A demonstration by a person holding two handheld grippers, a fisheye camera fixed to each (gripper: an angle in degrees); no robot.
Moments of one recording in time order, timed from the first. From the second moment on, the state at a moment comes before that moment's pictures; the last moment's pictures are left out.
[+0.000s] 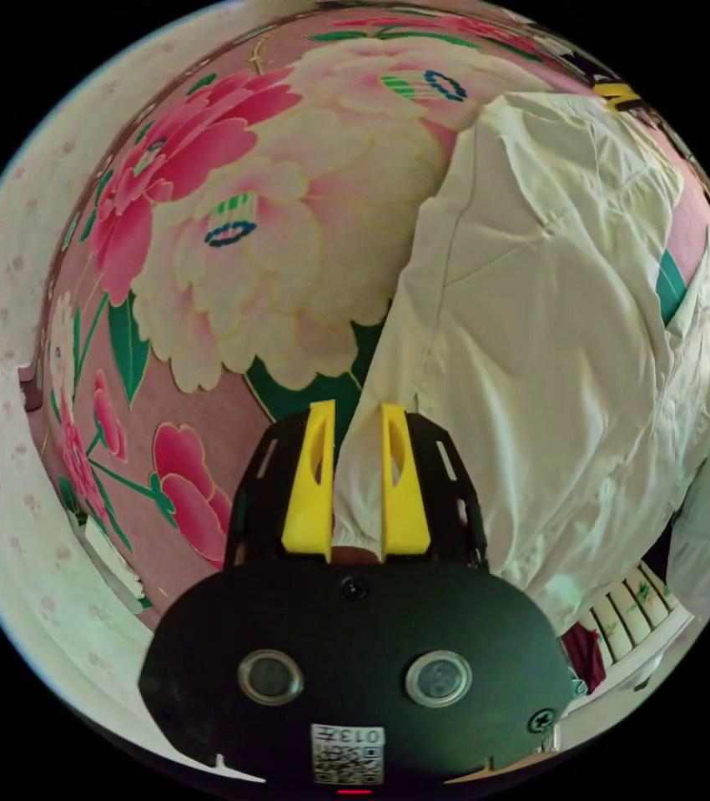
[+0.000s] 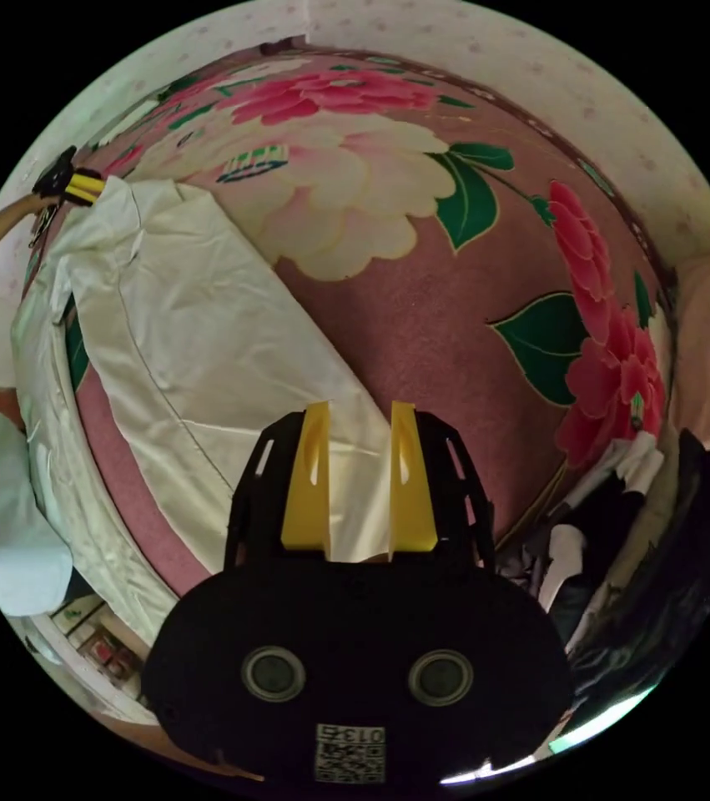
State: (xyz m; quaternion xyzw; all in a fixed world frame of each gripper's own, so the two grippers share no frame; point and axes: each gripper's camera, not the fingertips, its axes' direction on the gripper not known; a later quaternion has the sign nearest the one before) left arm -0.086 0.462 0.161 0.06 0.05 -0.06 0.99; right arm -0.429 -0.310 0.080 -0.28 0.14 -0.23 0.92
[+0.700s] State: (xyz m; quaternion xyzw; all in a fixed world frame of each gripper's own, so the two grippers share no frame) left arm 0.013 0.600 0.048 0.19 -0.04 -0.09 0.98; right arm -0.600 -0.292 -0.167 -0.11 0.37 -0.30 0.87
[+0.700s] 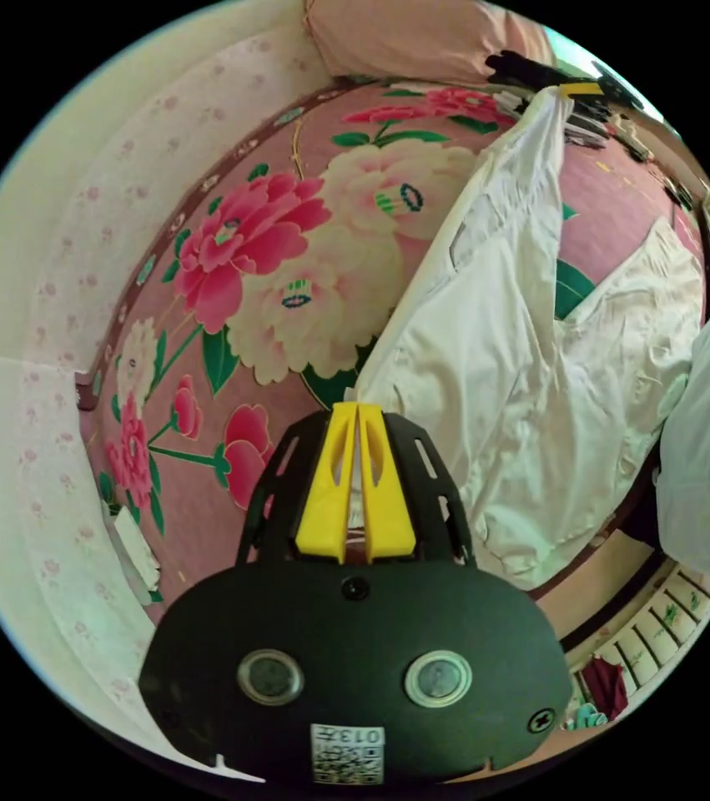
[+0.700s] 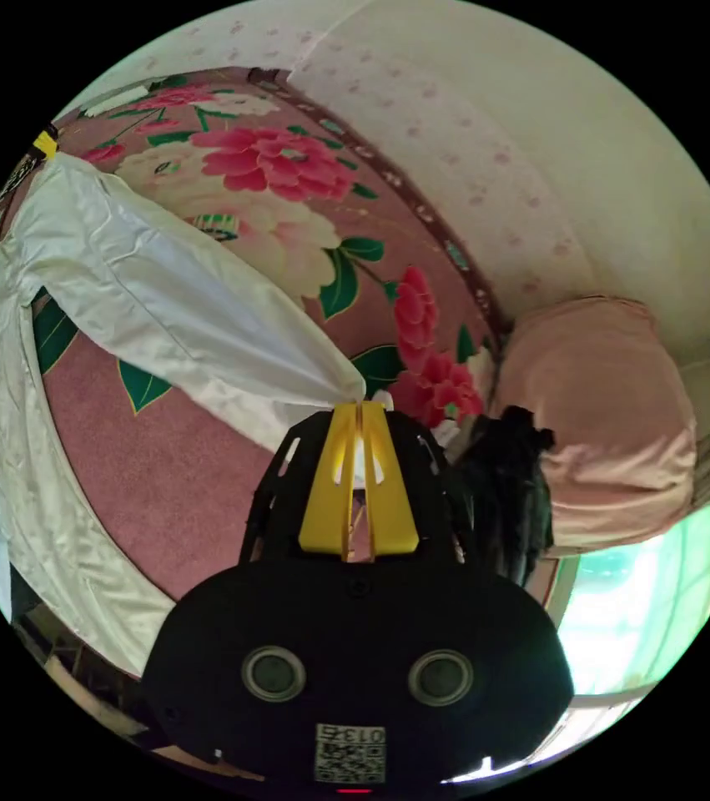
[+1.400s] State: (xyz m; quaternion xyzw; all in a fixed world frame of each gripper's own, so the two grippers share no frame) left arm 0.363 0.620 0.170 0.03 -0.11 -0.03 0.99; right arm -0.666 0.188 -0.226 -0.27 0.44 -0.03 0.86
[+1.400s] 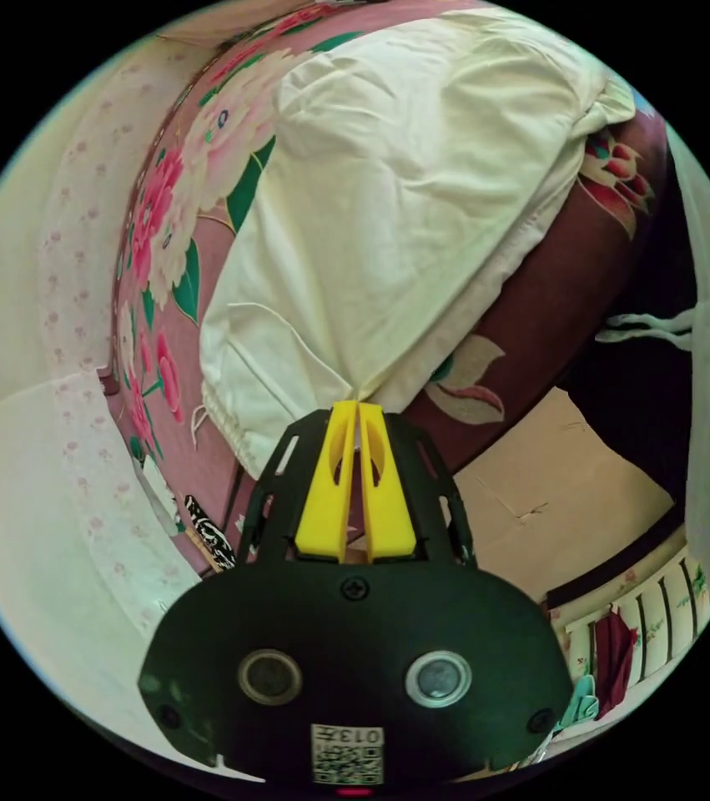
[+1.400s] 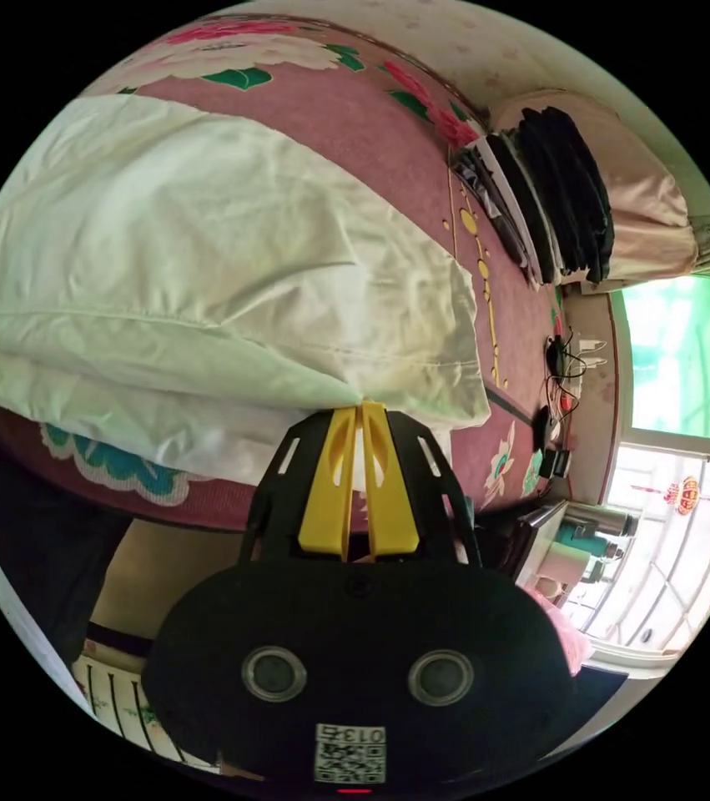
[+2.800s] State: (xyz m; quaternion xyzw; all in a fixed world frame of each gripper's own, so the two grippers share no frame) left arm 0.279 0.605 0.094 0.10 -0.02 -0.29 0.95; right arm -0.474 0.347 -0.411 -0.07 0.30 0.20 0.93
